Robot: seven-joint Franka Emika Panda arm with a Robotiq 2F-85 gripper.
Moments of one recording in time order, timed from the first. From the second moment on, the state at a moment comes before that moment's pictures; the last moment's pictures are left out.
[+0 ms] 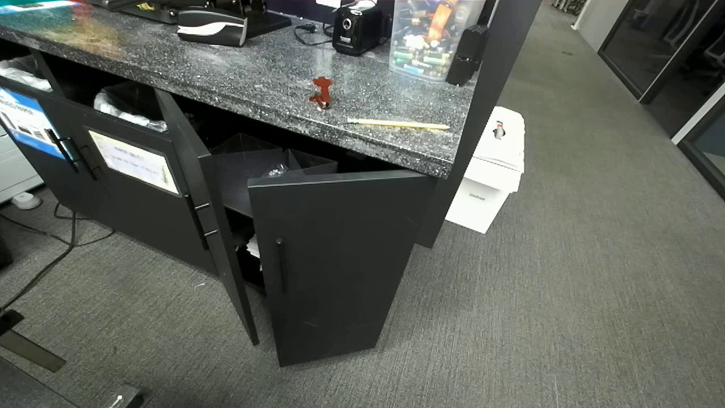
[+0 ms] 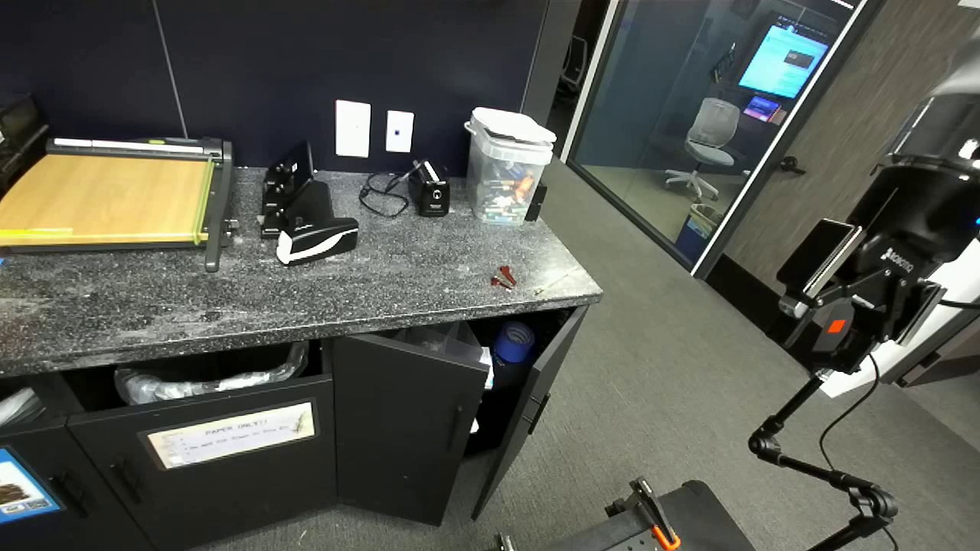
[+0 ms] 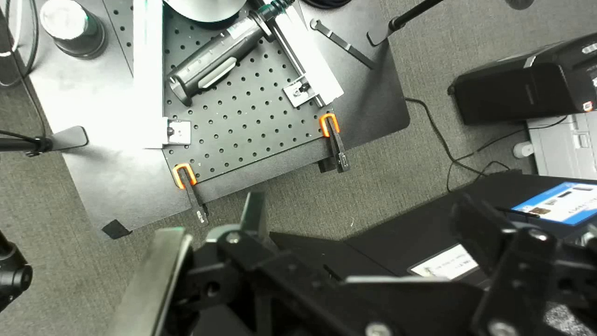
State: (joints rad) arm -0.07 -0.60 -0.19 -2.29 0.16 1.42 0.03
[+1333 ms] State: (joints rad) arm -0.08 -0.55 -0.09 -2.35 0.16 1.55 0.08
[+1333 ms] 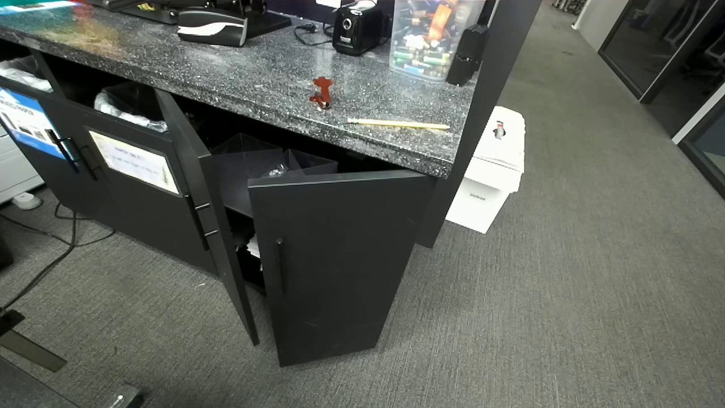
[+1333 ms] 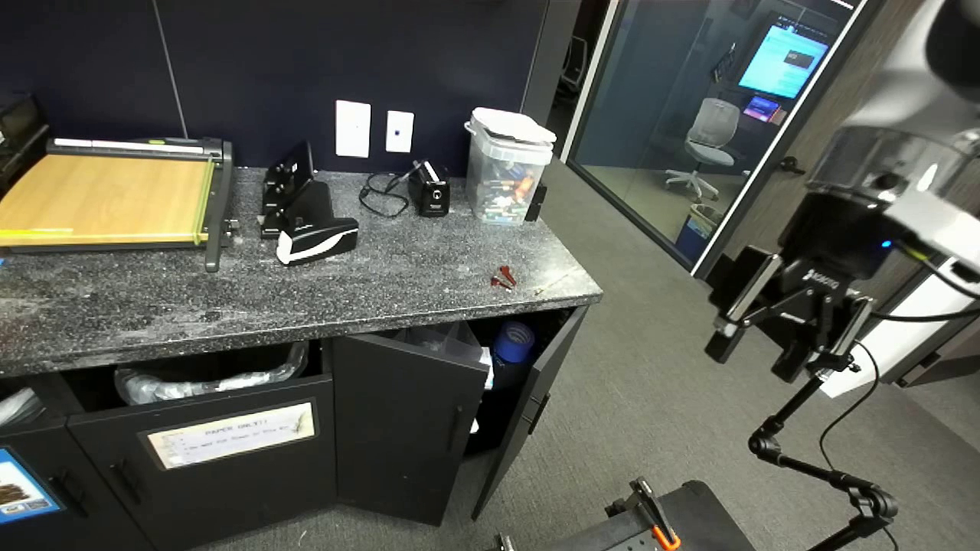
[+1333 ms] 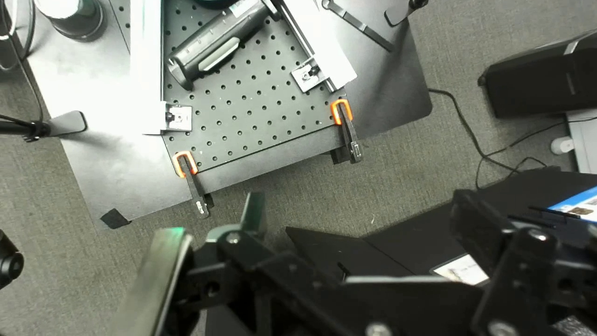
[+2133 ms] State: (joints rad) arm -0.03 -0.15 0.10 -2.47 0.10 2.27 0.37
